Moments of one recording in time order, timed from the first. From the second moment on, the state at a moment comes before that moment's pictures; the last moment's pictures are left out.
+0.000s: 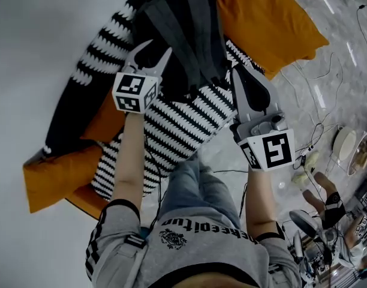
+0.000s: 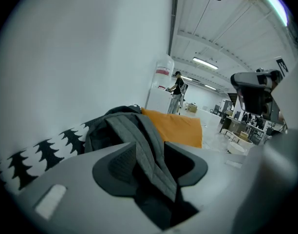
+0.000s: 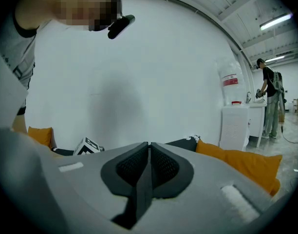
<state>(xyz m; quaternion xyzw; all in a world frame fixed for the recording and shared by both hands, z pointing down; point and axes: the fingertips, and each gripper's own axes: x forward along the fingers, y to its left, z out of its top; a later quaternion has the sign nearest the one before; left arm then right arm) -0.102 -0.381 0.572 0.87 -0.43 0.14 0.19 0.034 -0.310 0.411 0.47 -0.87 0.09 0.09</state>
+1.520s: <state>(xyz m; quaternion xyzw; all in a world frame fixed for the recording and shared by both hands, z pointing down) -0.076 -0.367 0.499 0.91 -0.40 0.09 0.09 0.065 -0.274 0.414 0.49 -0.86 0.07 0.11</state>
